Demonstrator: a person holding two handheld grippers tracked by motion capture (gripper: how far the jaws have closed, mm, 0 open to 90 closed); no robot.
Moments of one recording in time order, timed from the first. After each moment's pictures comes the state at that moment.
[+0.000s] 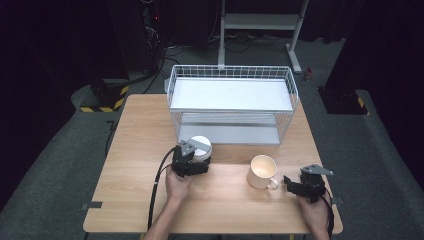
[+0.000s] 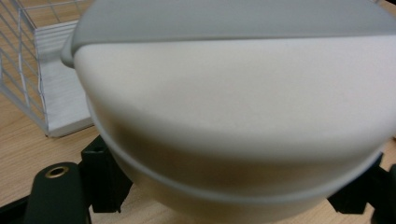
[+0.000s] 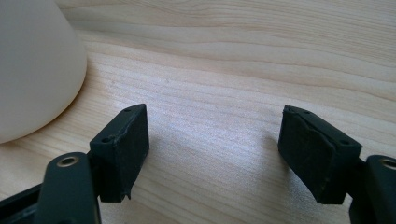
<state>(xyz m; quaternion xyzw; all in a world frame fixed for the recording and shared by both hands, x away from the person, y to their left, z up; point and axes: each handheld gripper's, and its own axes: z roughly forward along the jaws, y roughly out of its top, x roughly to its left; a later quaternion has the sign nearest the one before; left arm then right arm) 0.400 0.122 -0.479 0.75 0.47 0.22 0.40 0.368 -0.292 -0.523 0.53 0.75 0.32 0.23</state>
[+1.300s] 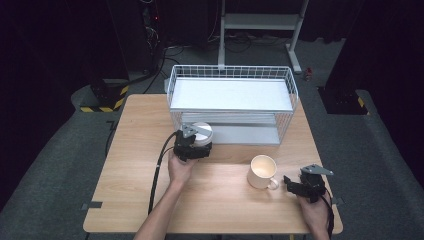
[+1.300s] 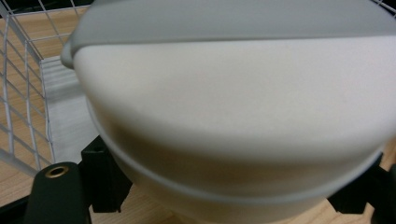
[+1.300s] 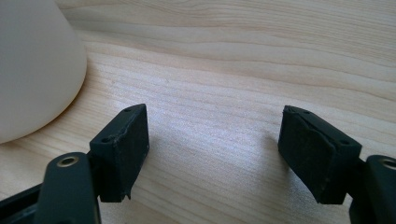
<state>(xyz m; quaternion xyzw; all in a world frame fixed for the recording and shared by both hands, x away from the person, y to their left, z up) 0.446 0.120 -0.462 0.75 0.48 0.21 0.40 0.368 -0.292 -0.523 0.53 0.75 0.32 0.23</state>
